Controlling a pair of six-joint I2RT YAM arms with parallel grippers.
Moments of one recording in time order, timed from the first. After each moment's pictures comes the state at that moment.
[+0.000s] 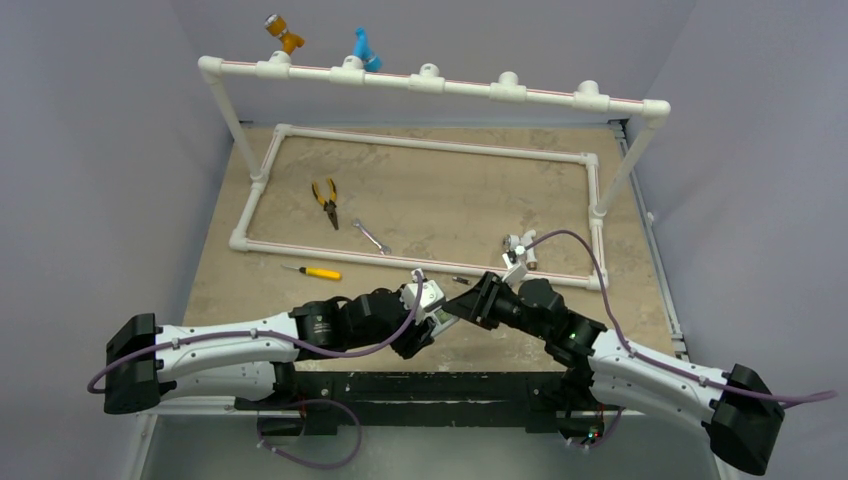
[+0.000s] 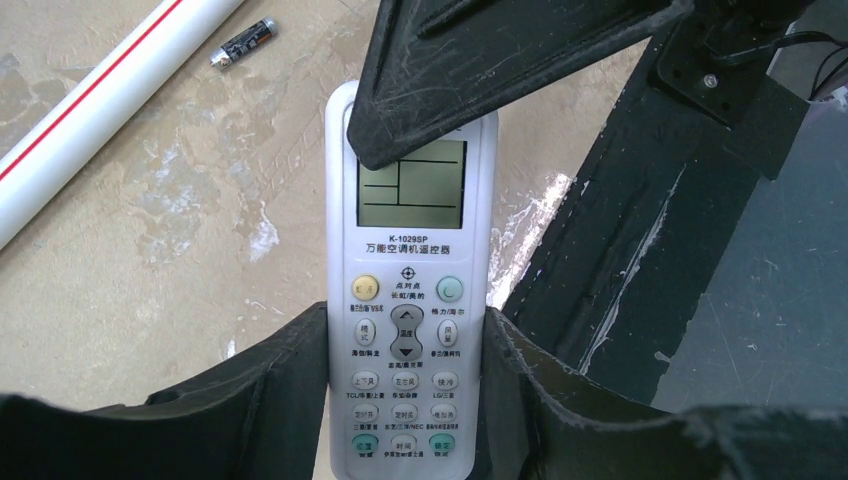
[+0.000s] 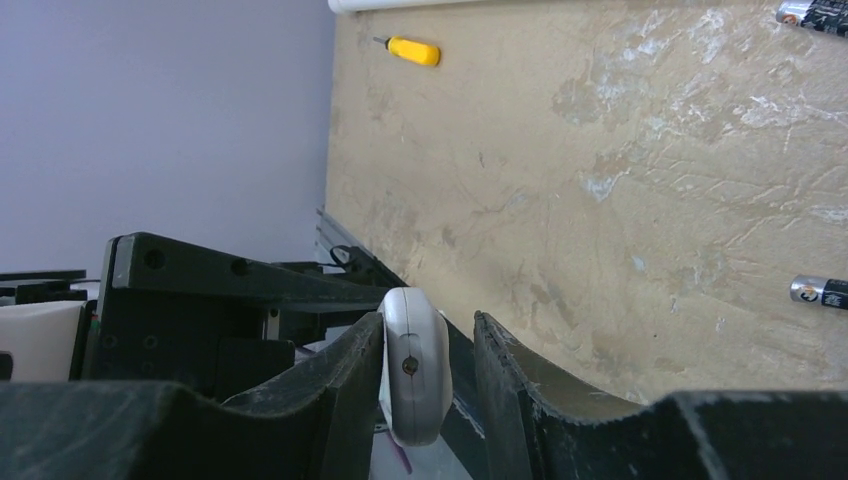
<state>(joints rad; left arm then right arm) -1.26 1.02 0.63 -0.21 -0.11 -0.24 0.90 0.76 0.27 0.17 -0.07 1.20</state>
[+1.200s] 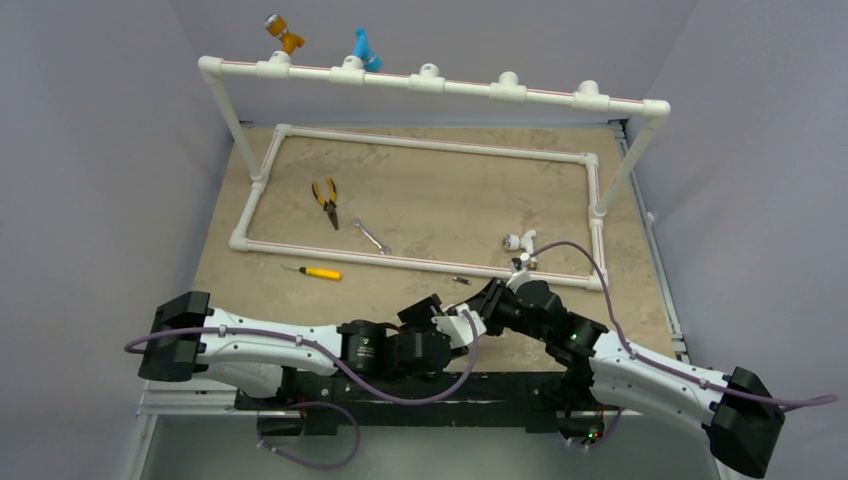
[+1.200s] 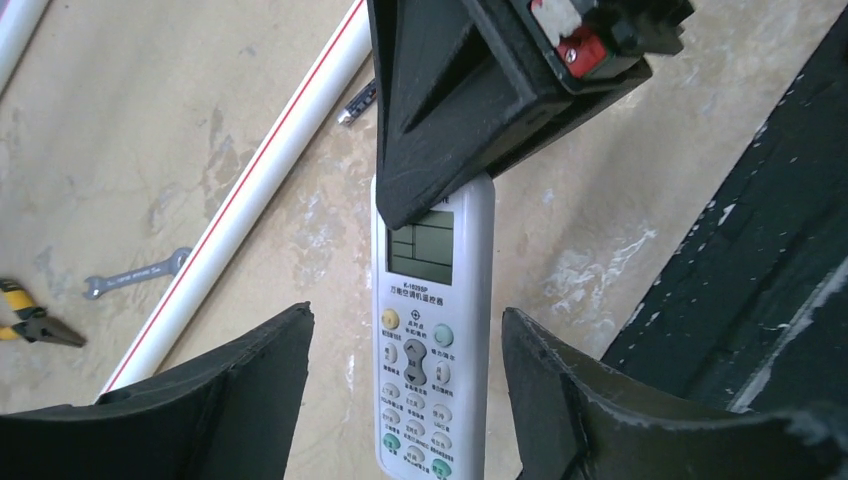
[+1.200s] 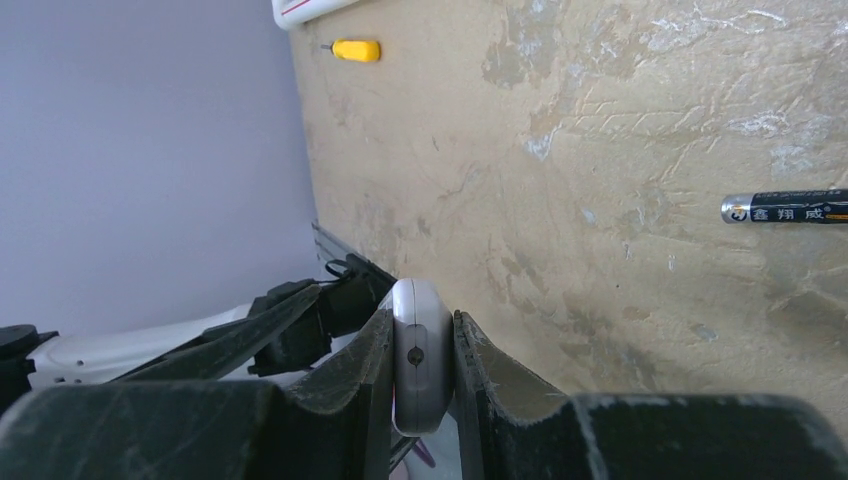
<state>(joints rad) -1.54 1.28 0.84 -0.32 -0.66 -0.10 0.89 0.75 0.26 0.06 -0.06 1.34</state>
